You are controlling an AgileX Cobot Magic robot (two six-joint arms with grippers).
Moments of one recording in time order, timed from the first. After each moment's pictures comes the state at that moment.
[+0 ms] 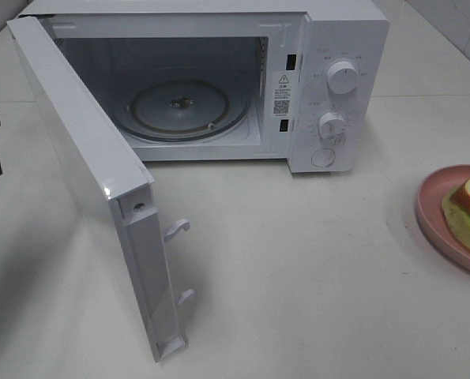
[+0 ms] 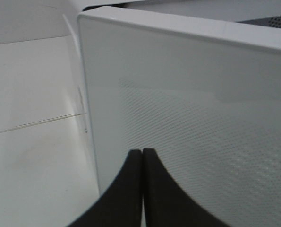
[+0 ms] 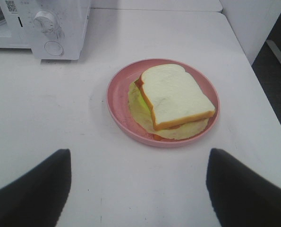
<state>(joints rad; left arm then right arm) -0.02 1.43 -0.31 0.47 -0.90 -0.24 0.06 0.00 -0.50 -0.14 1.04 0.08</state>
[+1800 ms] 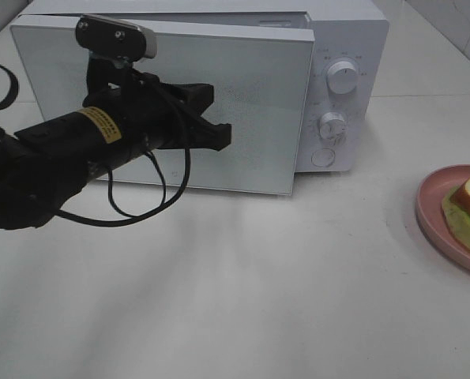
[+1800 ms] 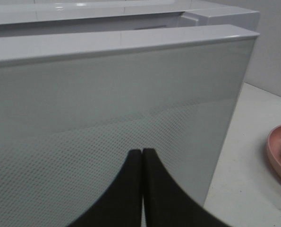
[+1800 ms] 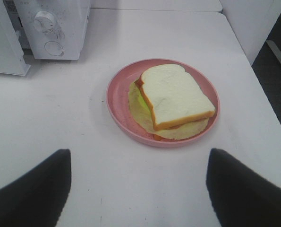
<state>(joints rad) -0.69 1.83 -0.79 -0.02 -0.80 -0.07 0.06 0.00 -0.50 -0.14 1.04 0.08</state>
